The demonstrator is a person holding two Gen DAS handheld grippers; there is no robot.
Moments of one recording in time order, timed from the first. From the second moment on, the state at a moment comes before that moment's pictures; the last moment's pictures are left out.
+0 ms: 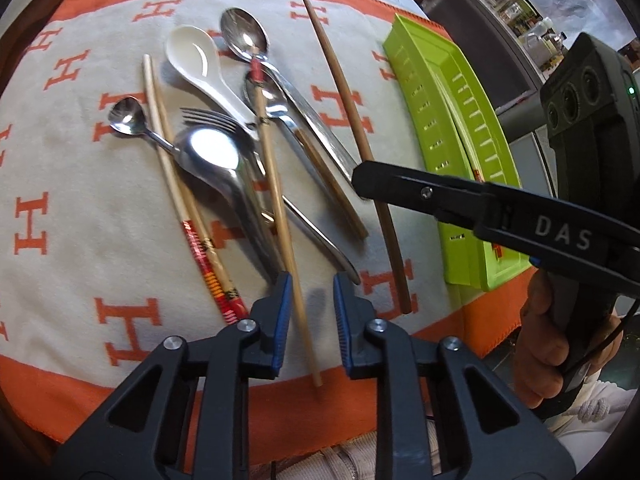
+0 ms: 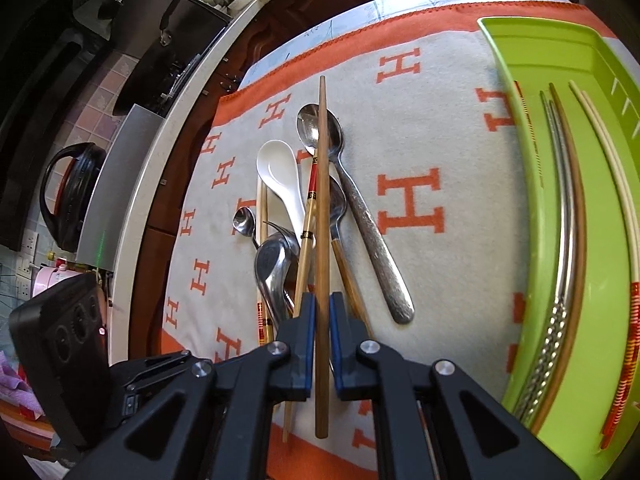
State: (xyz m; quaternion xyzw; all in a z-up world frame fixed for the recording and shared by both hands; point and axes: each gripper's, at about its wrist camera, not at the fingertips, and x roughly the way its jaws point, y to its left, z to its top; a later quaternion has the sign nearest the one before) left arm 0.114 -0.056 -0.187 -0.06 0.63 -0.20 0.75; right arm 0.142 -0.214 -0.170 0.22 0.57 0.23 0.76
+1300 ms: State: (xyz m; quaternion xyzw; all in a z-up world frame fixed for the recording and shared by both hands) left arm 0.121 -0.114 -0.133 -0.08 0.57 -0.18 0.80; right arm 0.105 -0.275 -0.155 0.27 0.53 0.23 0.77
